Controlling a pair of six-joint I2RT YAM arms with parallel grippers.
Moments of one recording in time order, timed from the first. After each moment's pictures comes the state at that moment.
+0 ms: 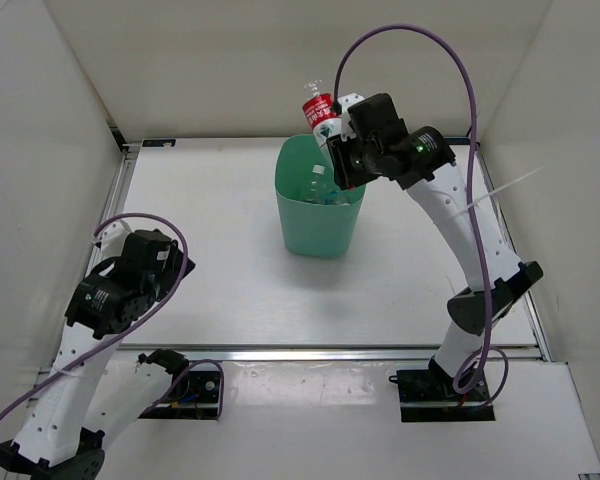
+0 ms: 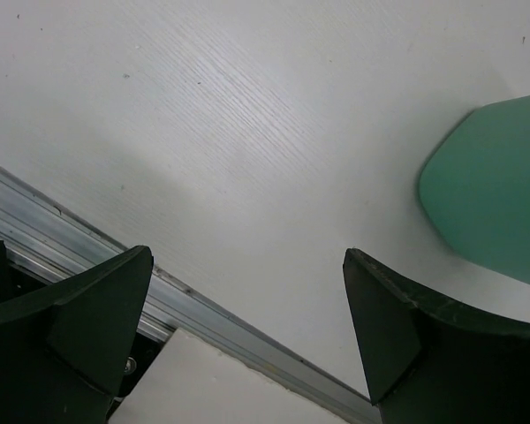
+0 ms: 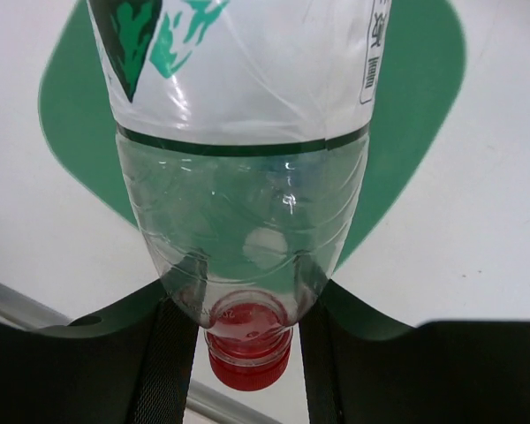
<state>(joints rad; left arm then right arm) -0.40 0.76 1.14 -1.29 -0.48 -1.02 0.66 1.73 2.16 -1.16 0.10 0.10</state>
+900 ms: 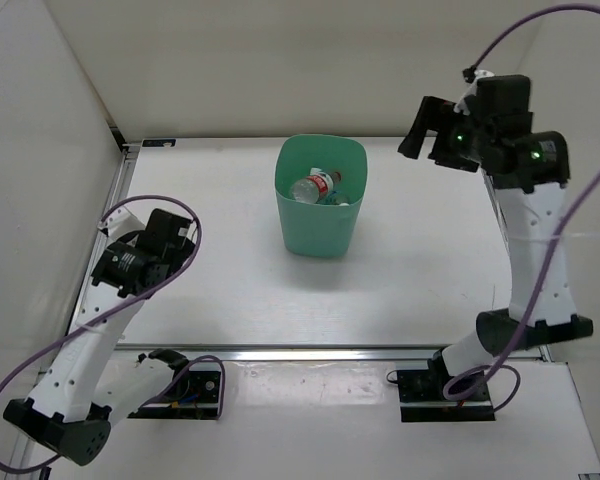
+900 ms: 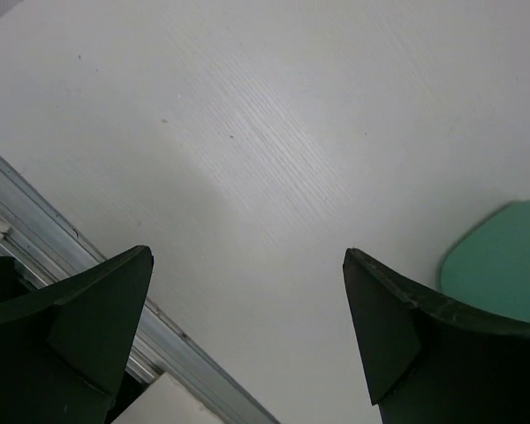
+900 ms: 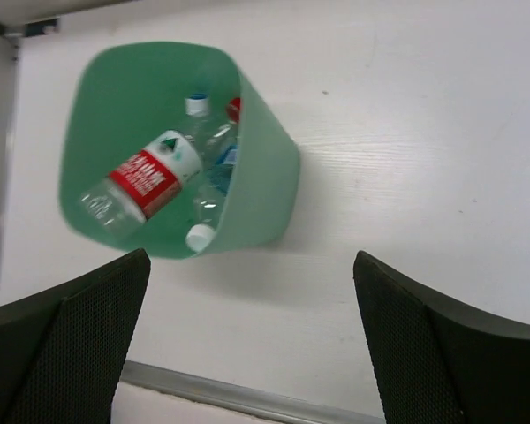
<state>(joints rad) -0.40 0.94 1.16 -1.27 -0.63 -1.13 0.25 1.56 2.19 -1.25 -0.06 0.34</state>
